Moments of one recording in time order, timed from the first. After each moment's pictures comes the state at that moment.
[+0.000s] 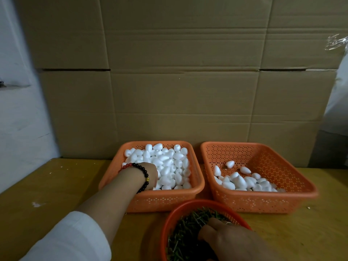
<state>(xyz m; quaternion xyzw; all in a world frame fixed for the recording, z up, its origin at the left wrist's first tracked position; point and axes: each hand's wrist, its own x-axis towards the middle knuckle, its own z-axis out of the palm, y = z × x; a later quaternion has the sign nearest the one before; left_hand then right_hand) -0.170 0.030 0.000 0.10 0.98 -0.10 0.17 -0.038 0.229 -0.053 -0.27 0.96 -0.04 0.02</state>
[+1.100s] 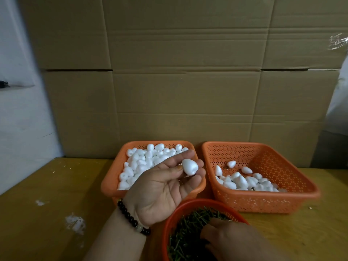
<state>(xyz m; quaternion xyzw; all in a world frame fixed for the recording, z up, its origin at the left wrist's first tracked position) -0.078 0.049 0.010 0.14 0.34 0.90 0.23 -0.040 0.230 -0.052 -0.26 0.96 -0.02 0.00</state>
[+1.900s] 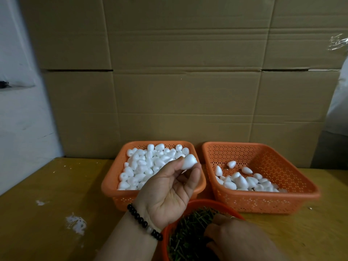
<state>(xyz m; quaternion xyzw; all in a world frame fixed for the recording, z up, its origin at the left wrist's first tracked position) -0.081 0.067 0.006 -0.03 0.21 0.95 0.23 -0.036 0.229 -0.041 -0.24 0.97 0.00 0.00</state>
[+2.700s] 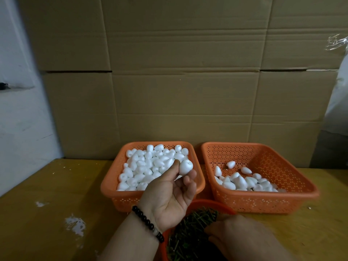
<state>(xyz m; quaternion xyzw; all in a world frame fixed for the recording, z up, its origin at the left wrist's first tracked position) -0.083 0.072 -0.004 -0.09 0.29 0.93 0.20 -0.030 0.231 -0.022 -0.22 0.97 -0.04 0.01</state>
